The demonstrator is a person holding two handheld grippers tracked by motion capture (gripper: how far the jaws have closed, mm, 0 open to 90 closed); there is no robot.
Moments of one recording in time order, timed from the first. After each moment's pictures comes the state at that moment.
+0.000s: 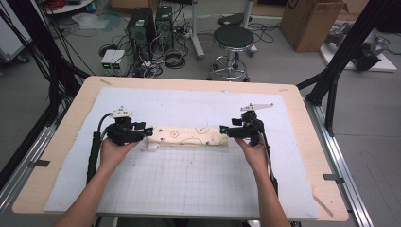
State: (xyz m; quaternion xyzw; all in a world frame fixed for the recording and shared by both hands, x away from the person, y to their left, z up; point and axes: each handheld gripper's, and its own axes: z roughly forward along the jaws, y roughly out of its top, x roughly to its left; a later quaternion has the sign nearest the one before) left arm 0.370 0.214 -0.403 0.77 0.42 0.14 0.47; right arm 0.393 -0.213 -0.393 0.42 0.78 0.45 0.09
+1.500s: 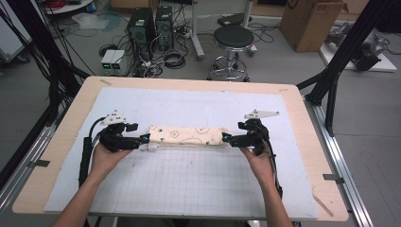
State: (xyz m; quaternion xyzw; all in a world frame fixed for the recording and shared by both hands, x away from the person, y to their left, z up) left arm 0.342 0.223 -0.392 0.77 0.39 0.16 0.48; right arm 0.360 -0.218 -0.388 0.41 0.78 0.46 0.12
